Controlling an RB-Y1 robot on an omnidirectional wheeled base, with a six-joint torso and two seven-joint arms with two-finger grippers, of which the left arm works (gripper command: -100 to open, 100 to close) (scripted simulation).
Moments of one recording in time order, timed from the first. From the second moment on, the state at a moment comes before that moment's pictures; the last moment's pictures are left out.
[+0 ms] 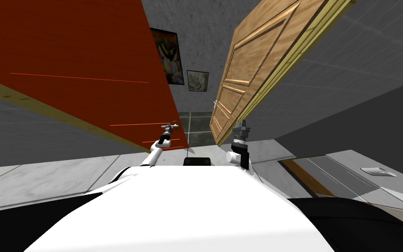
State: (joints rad) arm -0.21 0.31 0.09 -0.94 0.09 -0.39 0.22
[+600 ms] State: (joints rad) arm -0.20 0.31 0.09 -0.93 0.09 -0.39 0.22
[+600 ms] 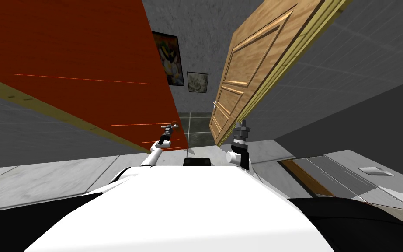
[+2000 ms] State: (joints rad) arm -0.23 0.32 0.24 -0.85 0.11 -0.41 0.16
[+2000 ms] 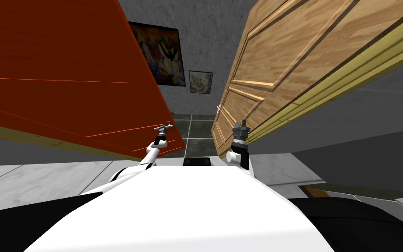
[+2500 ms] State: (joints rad) arm -0.22 0.32 0.31 -0.86 0.12 -0.39 0.13
